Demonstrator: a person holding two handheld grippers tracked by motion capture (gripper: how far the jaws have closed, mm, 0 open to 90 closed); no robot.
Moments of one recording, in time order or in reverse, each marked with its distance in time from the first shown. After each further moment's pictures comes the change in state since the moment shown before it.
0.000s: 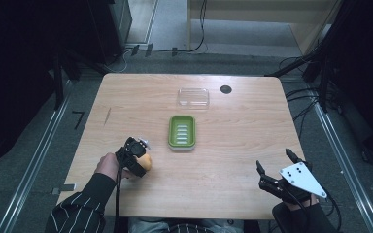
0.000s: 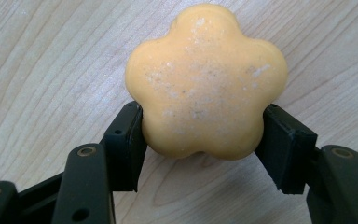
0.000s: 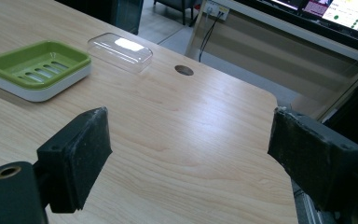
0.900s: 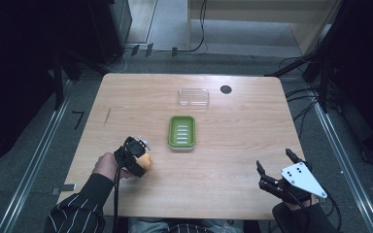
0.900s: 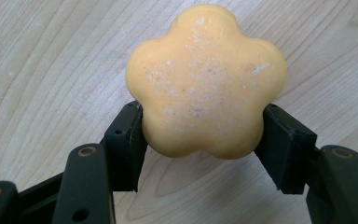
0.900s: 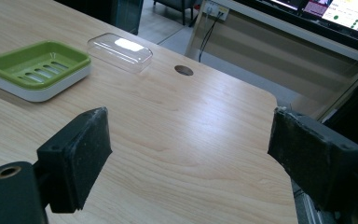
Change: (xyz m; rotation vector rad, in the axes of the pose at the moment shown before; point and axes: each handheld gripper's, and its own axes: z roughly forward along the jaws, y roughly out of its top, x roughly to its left) left arm -0.003 -0.001 -0.013 -0.020 0.011 0.026; right arm 0.000 0.000 0.000 0.001 -0.001 0.004
